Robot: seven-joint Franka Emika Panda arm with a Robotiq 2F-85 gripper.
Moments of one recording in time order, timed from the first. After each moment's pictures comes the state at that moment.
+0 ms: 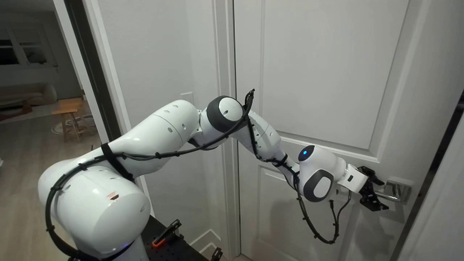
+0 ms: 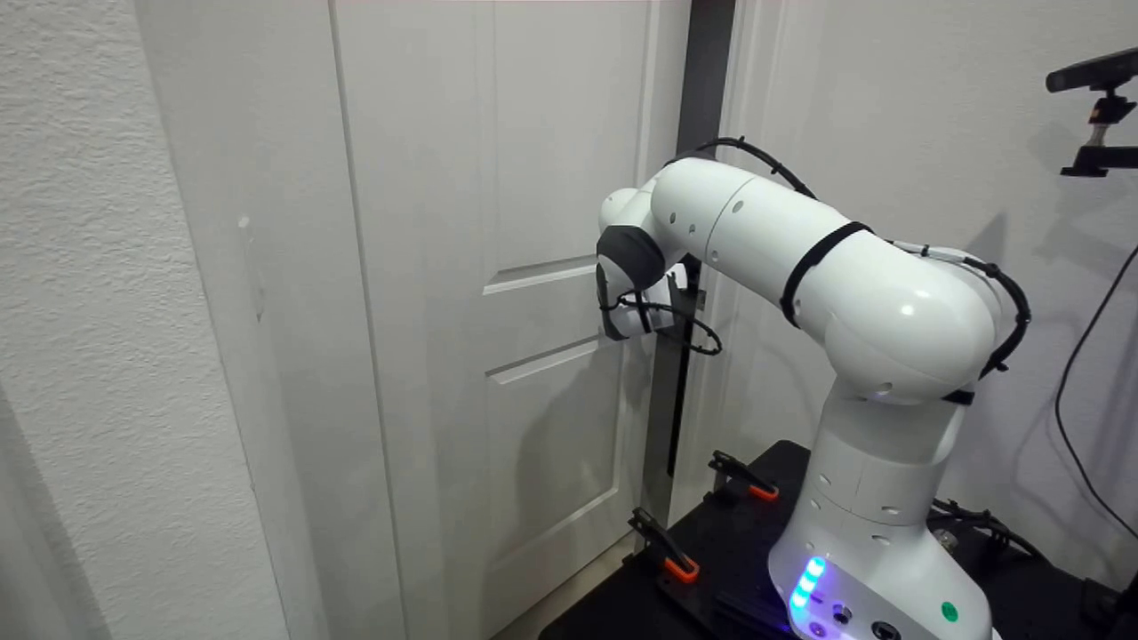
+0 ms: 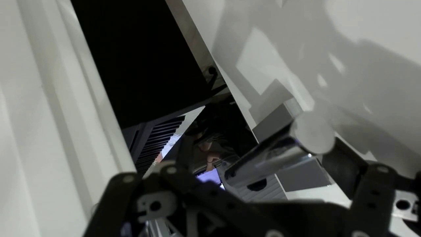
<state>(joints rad) 0.06 1.27 -0.78 -1.56 0.64 3.40 0.91</state>
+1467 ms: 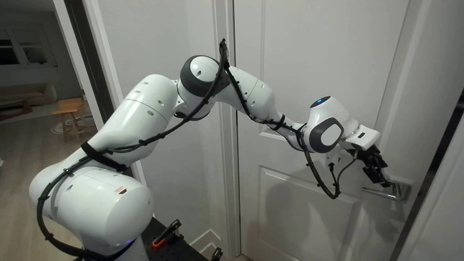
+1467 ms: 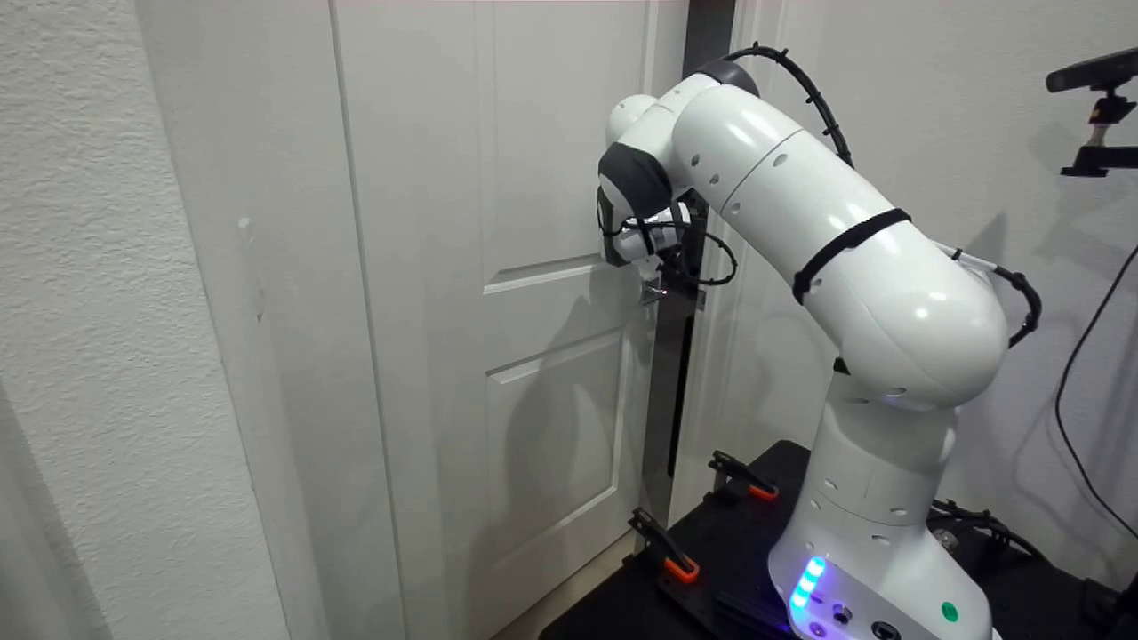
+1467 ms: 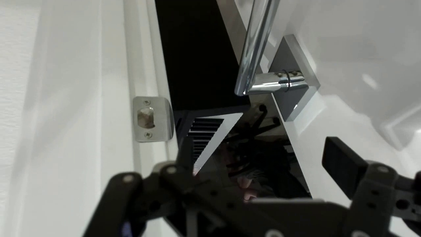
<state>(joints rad) 0.19 0.95 -0.95 -1.68 0.38 2.87 0.91</state>
